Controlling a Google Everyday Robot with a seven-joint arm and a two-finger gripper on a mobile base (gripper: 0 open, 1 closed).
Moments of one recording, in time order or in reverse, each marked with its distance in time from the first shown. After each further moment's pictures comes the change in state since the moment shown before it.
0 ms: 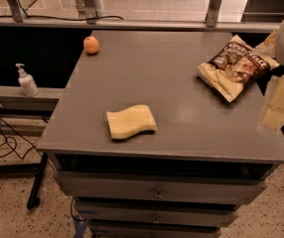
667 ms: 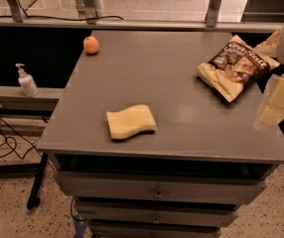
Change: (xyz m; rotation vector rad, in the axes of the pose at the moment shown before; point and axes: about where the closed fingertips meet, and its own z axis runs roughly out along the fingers) arm 0.000 -0.008 0.004 0.016 -0.066 0.032
